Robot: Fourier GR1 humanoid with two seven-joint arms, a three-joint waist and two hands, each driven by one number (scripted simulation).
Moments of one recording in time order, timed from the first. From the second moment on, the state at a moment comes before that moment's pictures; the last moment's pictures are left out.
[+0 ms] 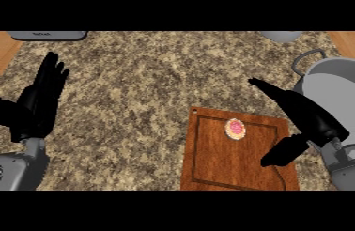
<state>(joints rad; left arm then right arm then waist) -0.21 0.38 -0.05 -1.60 0.25 0.29 0.17 -0.35 -0.63 0.38 -1.77 0.12 0.23 0.58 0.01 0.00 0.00</state>
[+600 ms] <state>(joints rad) -0.20 0.33 -0.01 -1.60 0.20 0.25 0.18 -0.36 -0.43 0.40 -1.69 0.30 0.32 0.69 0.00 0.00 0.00</state>
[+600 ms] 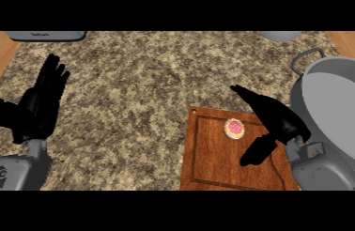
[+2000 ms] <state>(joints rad) -0.19 0.24 0.08 -1.64 0.11 0.17 0.23 -0.33 -0.25 0.34 -1.42 0.67 0.36 0.40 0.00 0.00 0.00</state>
